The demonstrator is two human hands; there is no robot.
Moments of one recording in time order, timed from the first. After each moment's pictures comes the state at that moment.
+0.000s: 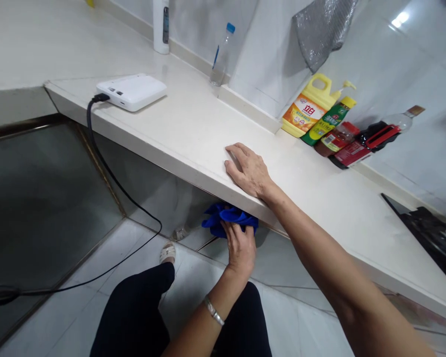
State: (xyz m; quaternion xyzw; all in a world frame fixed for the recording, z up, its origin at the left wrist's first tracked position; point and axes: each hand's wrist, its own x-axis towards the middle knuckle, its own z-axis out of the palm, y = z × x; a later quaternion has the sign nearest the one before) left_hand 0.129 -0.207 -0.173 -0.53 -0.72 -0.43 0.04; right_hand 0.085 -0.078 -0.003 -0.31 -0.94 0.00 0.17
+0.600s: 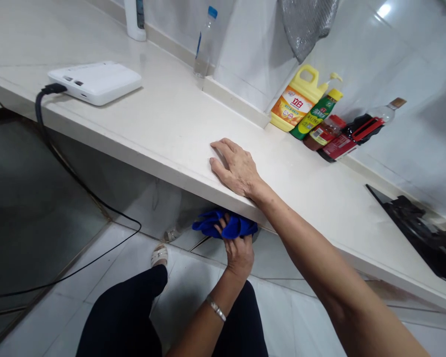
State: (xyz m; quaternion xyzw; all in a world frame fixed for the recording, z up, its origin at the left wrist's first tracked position) left_hand 0.165 -0.198 -0.203 -0.51 -0.72 -0.46 -0.06; right_hand 0.086 -0.076 -0.002 -0.31 -0.94 0.00 0.16
